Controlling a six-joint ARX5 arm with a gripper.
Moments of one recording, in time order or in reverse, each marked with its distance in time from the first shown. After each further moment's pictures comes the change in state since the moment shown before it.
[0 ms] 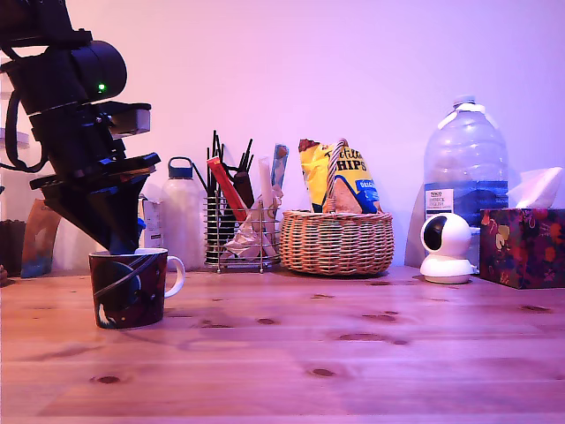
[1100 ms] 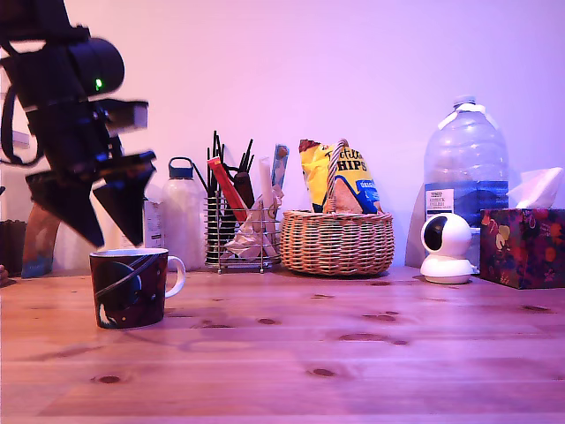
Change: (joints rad) arm 0.006 -0.040 0.006 -0.021 -0.016 0.008
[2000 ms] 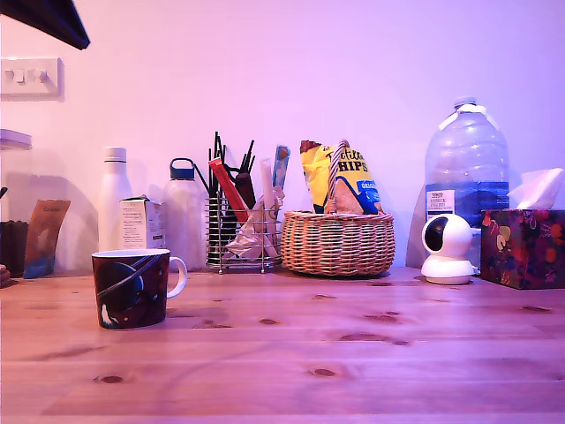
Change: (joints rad) arm 0.002 -0.665 -0.284 0.227 0.043 -0.132
